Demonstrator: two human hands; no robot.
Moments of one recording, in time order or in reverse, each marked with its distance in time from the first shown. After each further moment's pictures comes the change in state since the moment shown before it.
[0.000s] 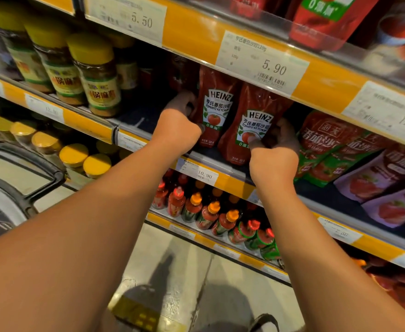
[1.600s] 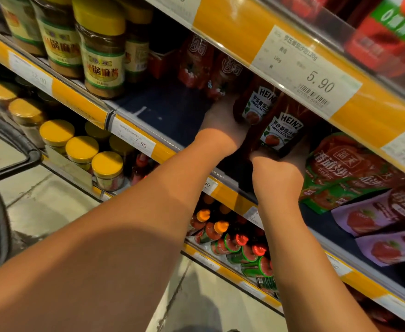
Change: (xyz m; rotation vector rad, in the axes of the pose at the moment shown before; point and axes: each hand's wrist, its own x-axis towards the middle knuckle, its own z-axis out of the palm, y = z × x) left_hand 0.011 0.033 0.058 0.002 0.034 0.037; right_hand -0.002 -0.007 0.005 -0.229 0.031 0.218
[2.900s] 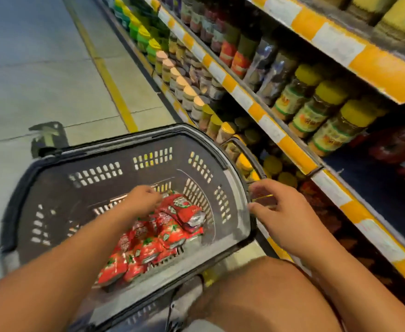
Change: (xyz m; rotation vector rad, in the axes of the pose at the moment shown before) left_hand -0.325 -0.237 -0.426 -0.075 0.378 -0.985; right_hand -0.281 -0.084 0.131 -0.485 -1.062 -0.758
